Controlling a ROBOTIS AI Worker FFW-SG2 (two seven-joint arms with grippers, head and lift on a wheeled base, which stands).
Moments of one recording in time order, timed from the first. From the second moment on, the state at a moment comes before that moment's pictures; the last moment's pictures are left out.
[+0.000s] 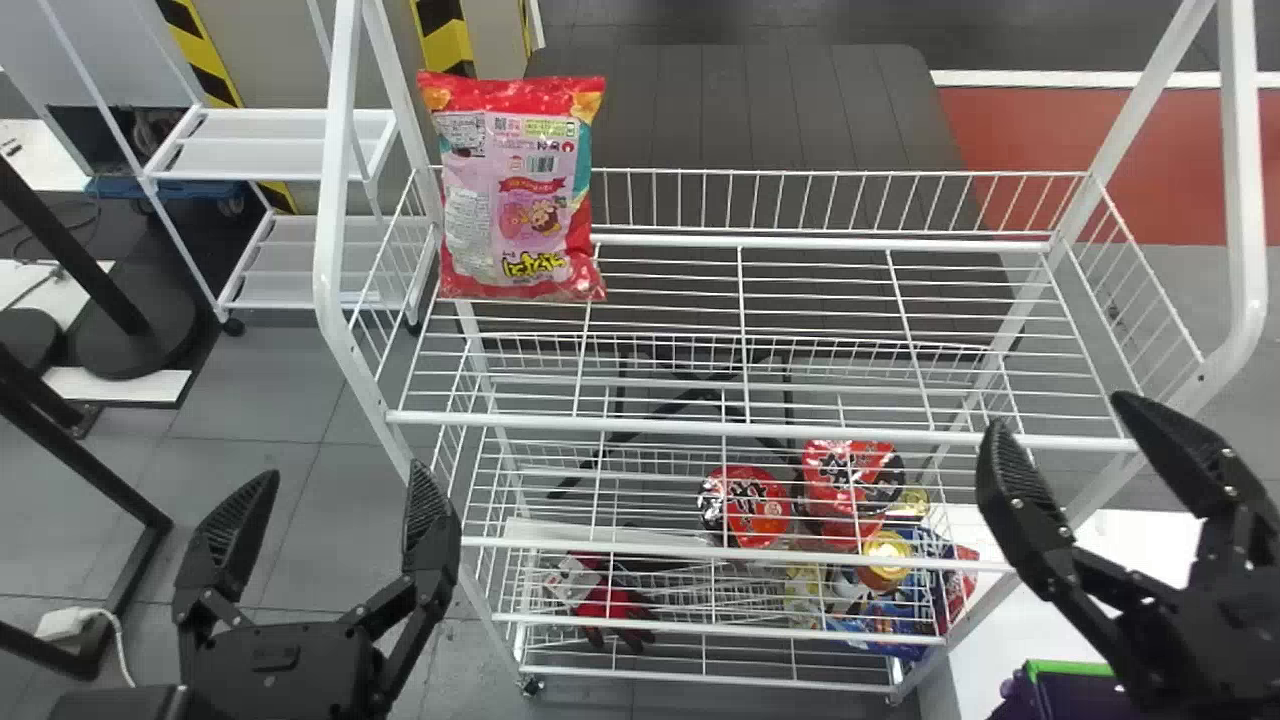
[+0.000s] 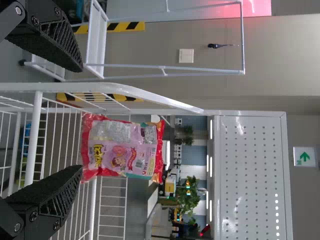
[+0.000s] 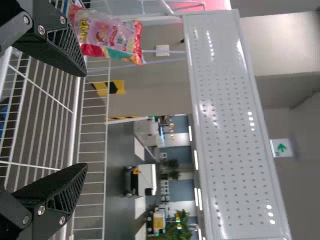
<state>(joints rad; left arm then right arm) 0.94 0.00 -0.06 -2.28 -0.05 -0.18 0.14 0.81 -0.22 -0.03 -2.19 -0.27 -0.28 0.20</state>
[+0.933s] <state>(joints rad) 0.94 0.00 -0.06 -2.28 -0.05 -0.18 0.14 0.81 -0.22 -0.03 -2.18 -0.26 -0.25 0.16</state>
